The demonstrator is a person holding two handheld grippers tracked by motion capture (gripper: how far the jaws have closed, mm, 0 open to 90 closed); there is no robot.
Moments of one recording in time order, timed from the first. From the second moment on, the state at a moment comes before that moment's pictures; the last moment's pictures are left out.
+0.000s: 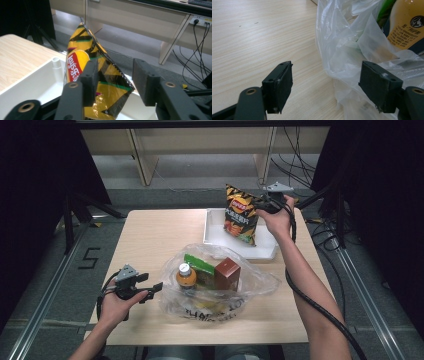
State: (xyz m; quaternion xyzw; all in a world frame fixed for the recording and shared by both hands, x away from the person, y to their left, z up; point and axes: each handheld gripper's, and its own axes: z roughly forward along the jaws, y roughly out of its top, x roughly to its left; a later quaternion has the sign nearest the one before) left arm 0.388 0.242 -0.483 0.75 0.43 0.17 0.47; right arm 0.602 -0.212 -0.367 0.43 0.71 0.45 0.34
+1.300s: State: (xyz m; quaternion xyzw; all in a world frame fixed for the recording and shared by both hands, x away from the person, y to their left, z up) left arm 0.387 0.242 -0.481 0.75 0.44 0.17 0.47; right arm 0.561 -0.227 -0.400 0.53 0.69 0.43 0.26
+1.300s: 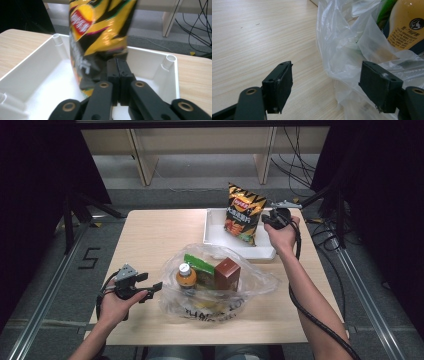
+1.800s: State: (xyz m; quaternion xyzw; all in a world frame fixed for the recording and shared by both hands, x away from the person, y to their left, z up) left arm 0.387 0.243 -0.481 0.75 0.44 0.17 0.47; right arm 0.569 -0.209 -0.430 0.50 0.74 0.39 0.22
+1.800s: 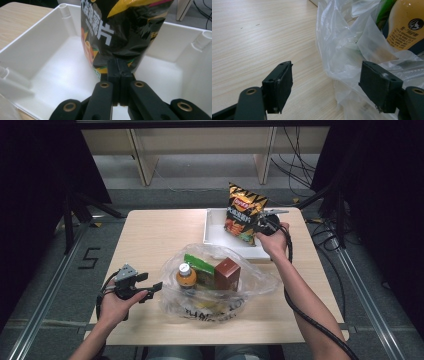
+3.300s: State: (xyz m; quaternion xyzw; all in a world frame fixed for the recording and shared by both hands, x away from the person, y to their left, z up) left arm 0.387 0.243 -0.482 0.75 0.44 0.16 0.47; right arm 0.605 -0.214 -0.435 0.53 0.73 0.34 0.28
